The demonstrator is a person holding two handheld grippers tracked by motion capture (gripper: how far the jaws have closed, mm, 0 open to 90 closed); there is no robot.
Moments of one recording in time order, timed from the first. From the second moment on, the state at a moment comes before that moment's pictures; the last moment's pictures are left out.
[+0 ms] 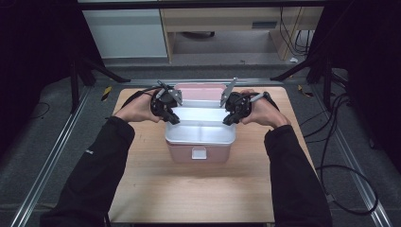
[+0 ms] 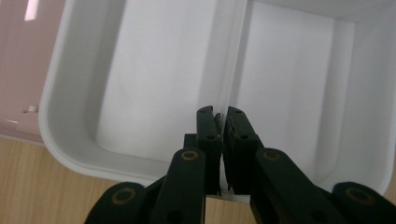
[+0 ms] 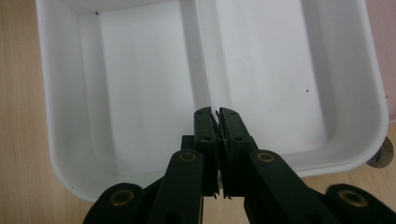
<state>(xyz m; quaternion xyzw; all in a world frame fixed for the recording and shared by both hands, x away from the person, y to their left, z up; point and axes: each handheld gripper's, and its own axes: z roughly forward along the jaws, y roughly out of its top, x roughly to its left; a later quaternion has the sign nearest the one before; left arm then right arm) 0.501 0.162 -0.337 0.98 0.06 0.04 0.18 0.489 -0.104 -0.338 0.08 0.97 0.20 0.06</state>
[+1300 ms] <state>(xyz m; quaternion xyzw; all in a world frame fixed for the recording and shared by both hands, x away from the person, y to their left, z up) 0.491 0.192 -0.343 0.94 0.18 0.08 0.27 0.476 -0.119 -0.345 0.22 0.92 0.29 0.14</state>
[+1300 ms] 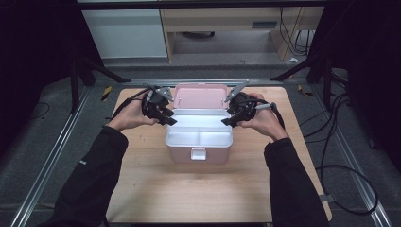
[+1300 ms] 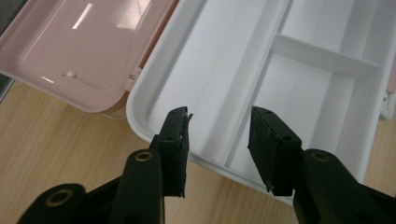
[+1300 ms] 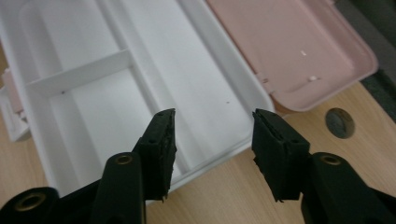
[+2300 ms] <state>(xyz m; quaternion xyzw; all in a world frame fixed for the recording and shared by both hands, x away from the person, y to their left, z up) 0.532 0.223 -0.361 0.84 0.38 0.16 0.36 0.506 -0.171 -0.362 0.42 0.79 0.39 0.20</state>
